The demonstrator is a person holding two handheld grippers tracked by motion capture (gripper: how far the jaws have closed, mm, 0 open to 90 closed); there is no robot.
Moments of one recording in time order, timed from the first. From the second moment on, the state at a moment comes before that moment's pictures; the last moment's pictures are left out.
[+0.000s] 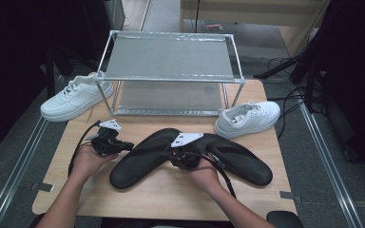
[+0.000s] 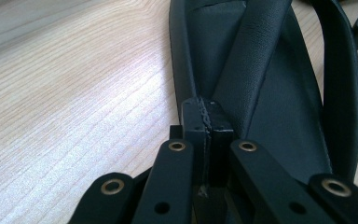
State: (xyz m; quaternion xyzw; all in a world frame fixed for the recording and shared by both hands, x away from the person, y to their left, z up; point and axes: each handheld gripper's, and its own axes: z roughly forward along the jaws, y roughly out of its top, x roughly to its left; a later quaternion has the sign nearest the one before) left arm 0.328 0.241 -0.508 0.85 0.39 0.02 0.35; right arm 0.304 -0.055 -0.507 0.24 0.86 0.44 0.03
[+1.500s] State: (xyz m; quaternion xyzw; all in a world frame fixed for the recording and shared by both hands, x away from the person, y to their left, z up) left arm 0.291 0.201 -0.507 0.87 0.36 -0.02 0.34; right arm 0.332 -0.074 -0.507 0.31 0.84 0.44 0.03
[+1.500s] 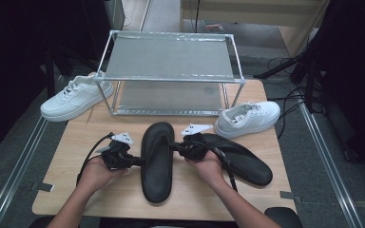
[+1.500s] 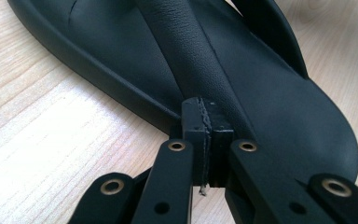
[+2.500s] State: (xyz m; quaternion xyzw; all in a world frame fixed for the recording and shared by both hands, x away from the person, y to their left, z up) left arm 0.302 0.212 -0.481 0.85 0.35 0.01 0.40; right arm 0.313 -0.129 -0.485 0.29 0.84 0.45 0.04
